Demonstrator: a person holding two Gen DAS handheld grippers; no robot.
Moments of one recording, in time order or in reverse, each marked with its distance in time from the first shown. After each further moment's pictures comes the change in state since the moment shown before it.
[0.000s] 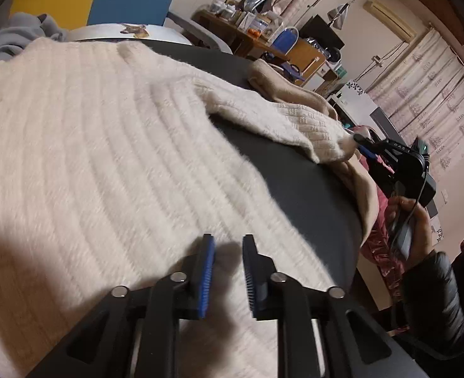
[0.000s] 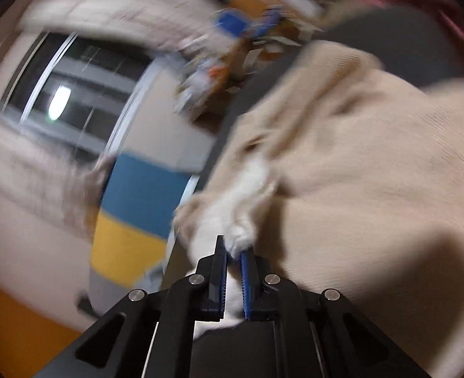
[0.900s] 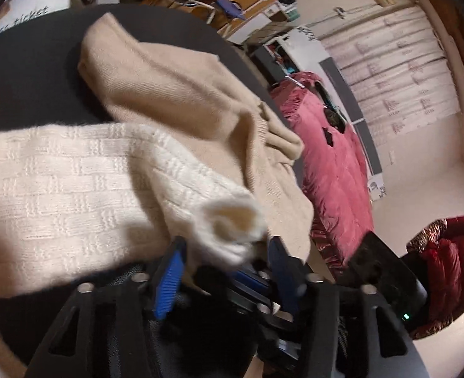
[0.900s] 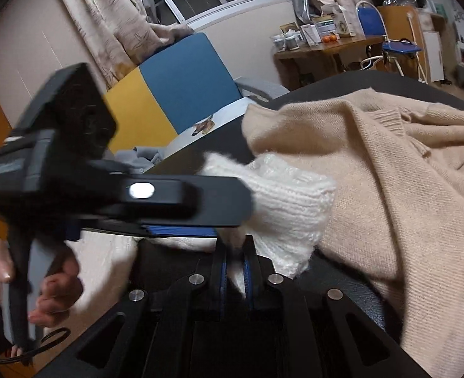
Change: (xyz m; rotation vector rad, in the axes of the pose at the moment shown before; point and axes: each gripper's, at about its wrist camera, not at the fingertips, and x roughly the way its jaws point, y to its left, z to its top) left arm 0.176 -0.144 0.160 0.043 0.350 -0.296; right arm 0.040 0.065 -0.081 -0.569 0.233 0.000
